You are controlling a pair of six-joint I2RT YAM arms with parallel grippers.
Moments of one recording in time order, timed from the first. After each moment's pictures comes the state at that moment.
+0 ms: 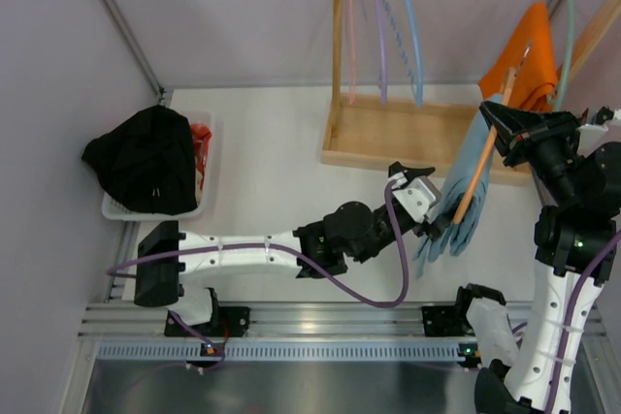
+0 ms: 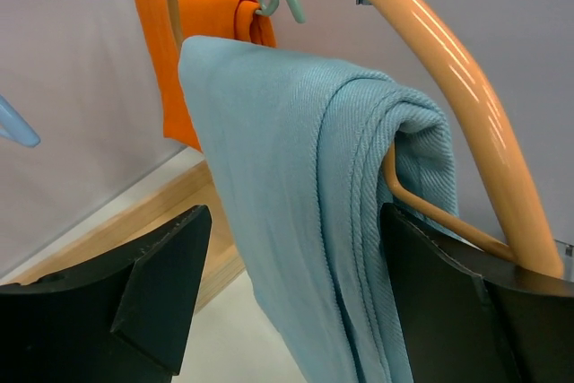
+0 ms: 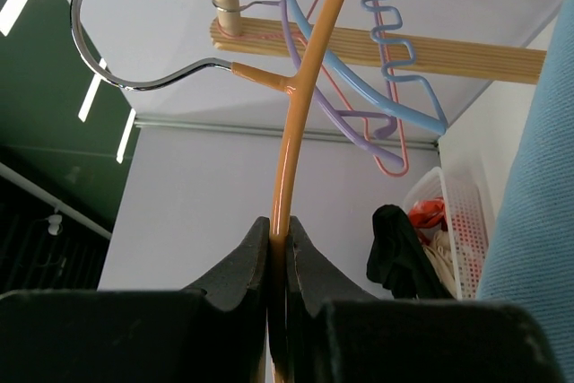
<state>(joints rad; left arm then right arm) -1.41 1.58 1.29 0.55 -0.39 0.17 -0.29 0.74 1.28 -0.43 -0.60 1.53</state>
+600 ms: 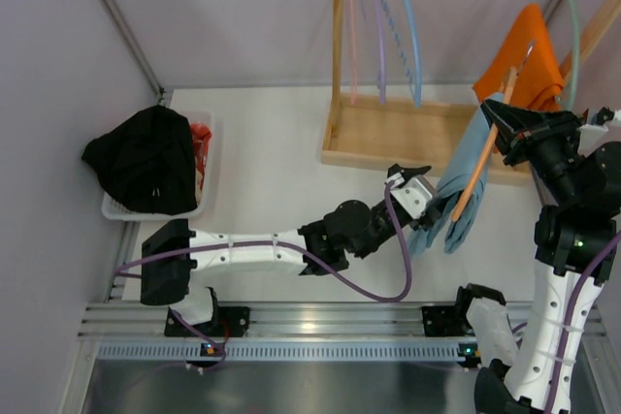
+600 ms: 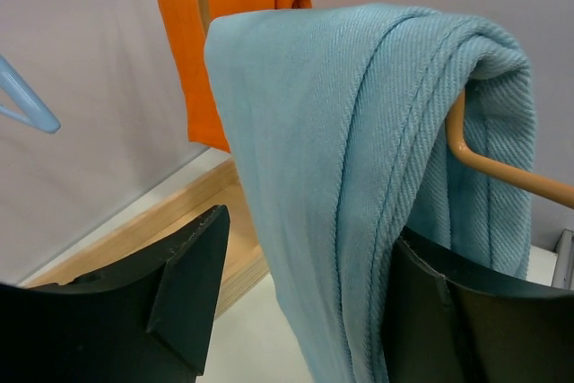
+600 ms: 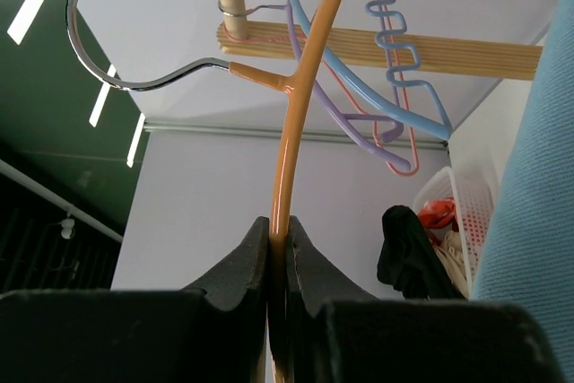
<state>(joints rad) -1.37 1.62 1.23 0.66 -0.40 0.22 -0.29 0.74 1.28 -0.43 -0.60 1.57</state>
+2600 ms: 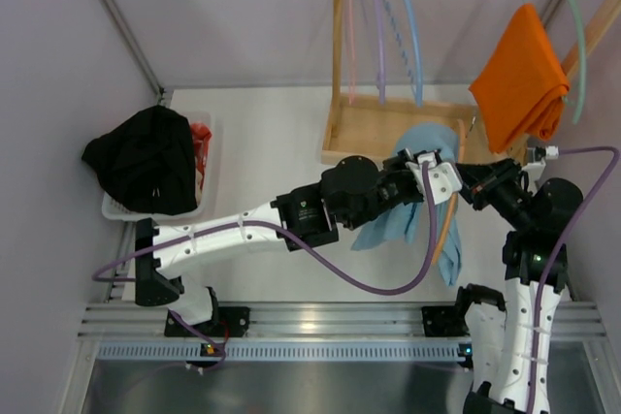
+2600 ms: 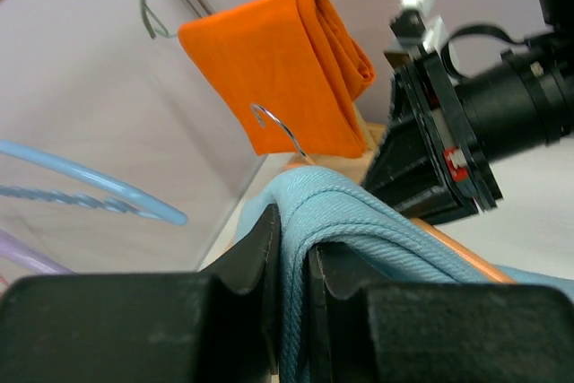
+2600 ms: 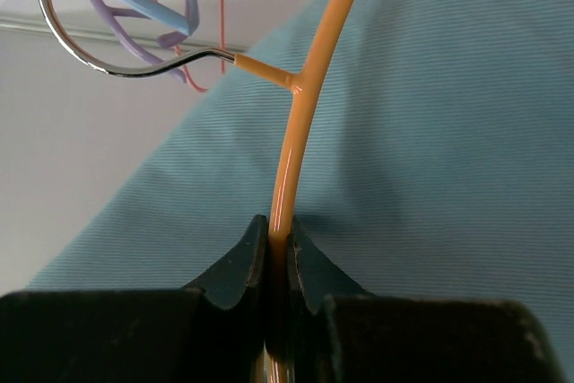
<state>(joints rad) -1.33 1.57 1.61 0.06 -0.28 0.52 -0.31 0.55 0.75 -0.33 -0.80 1.24</state>
